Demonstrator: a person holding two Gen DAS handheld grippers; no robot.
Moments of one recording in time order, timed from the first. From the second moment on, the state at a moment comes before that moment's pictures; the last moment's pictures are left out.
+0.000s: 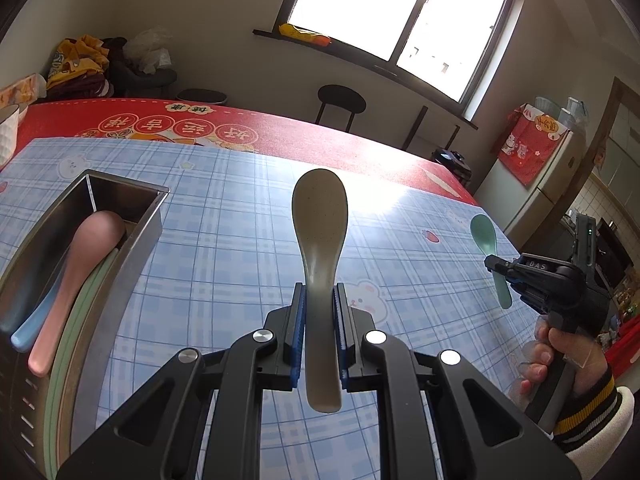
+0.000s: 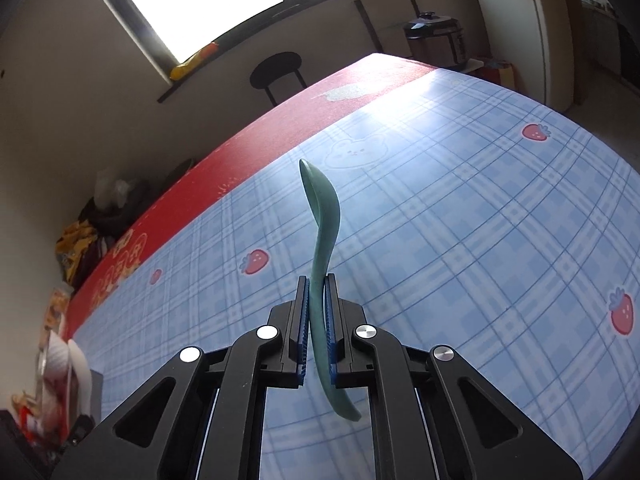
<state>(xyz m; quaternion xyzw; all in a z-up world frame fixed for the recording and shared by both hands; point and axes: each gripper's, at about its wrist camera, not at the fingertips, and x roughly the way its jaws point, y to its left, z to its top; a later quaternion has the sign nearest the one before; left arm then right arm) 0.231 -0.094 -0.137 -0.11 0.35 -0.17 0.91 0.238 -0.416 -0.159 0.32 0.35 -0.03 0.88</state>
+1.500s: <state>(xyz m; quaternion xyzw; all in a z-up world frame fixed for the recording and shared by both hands) 0.264 0.041 -0.127 -0.09 0.50 -0.15 0.85 0.205 -0.252 -0.173 0.37 0.34 0.20 0.84</state>
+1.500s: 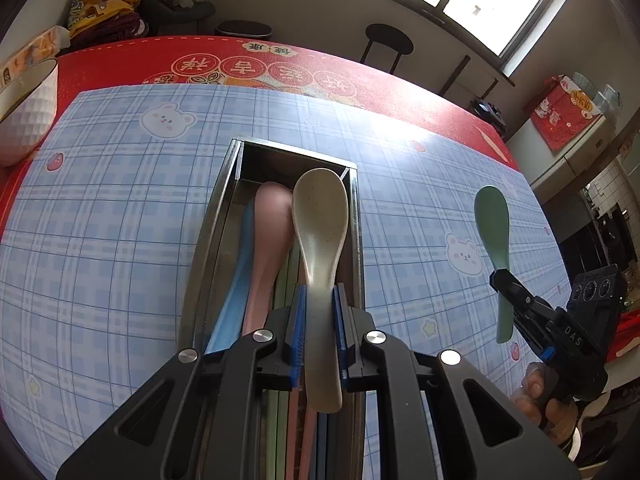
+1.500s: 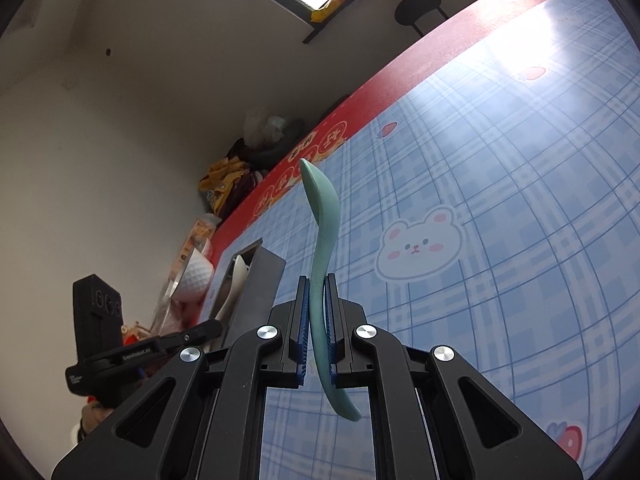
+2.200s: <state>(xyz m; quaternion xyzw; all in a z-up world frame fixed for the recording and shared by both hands) 0.209 0.025 -0.096 0.07 0.36 -0.13 0.92 0.216 -0.242 -0.178 0.37 0.35 0.22 0.83</state>
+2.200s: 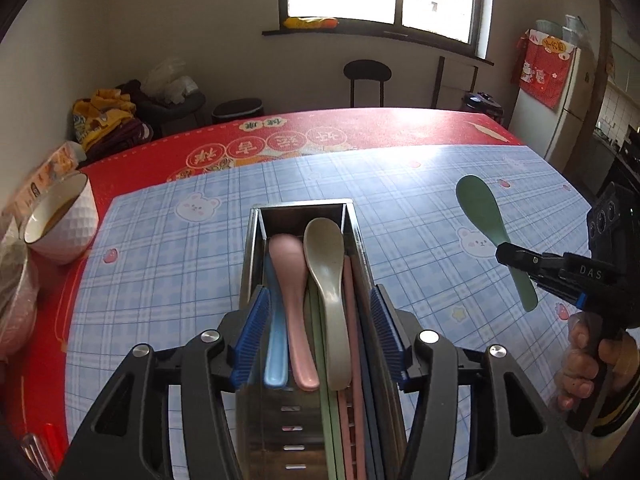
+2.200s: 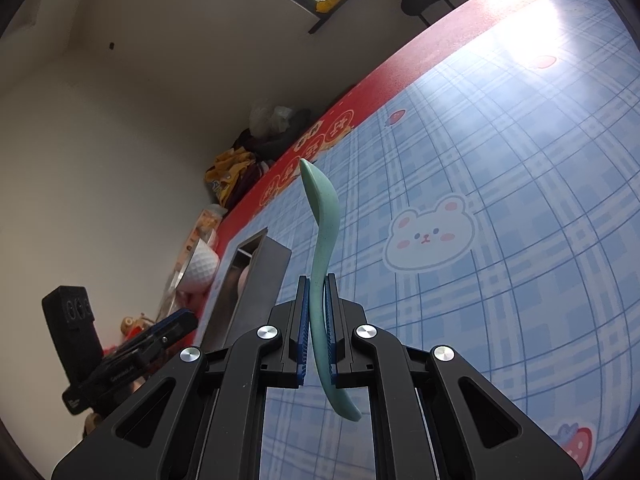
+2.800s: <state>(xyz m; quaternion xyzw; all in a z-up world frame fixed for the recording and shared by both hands) 0.151 0.094 -0.110 0.04 0.26 -0.08 0.96 0.207 -0.239 -0.175 0.34 0.34 0.17 0.86</state>
